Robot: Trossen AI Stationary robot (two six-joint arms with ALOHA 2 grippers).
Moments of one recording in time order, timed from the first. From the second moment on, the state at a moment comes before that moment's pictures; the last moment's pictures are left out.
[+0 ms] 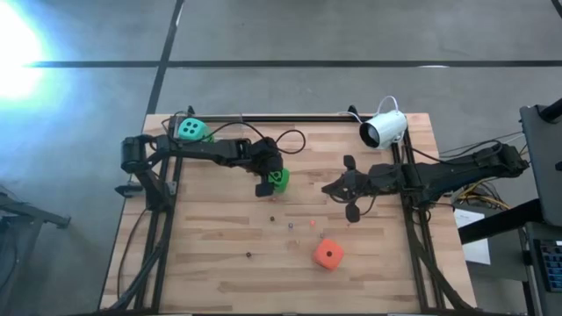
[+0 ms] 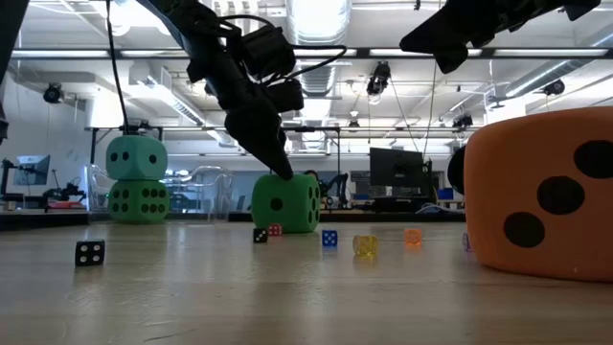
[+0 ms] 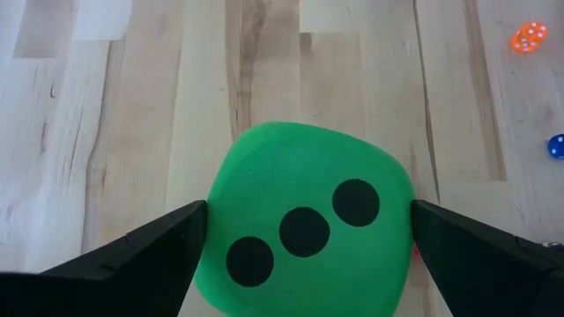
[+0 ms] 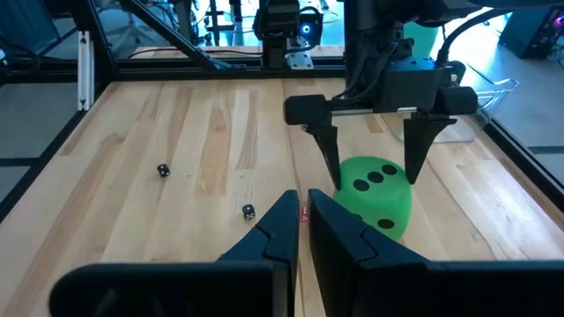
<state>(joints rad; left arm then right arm) 0.25 1.77 1.09 -0.36 0.11 0.24 0.15 1.01 0.65 0.00 0.18 0.10</state>
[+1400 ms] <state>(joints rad) 0.22 1.76 1.10 -0.42 -0.01 0.10 0.15 1.01 0.65 0.00 0.18 0.10</state>
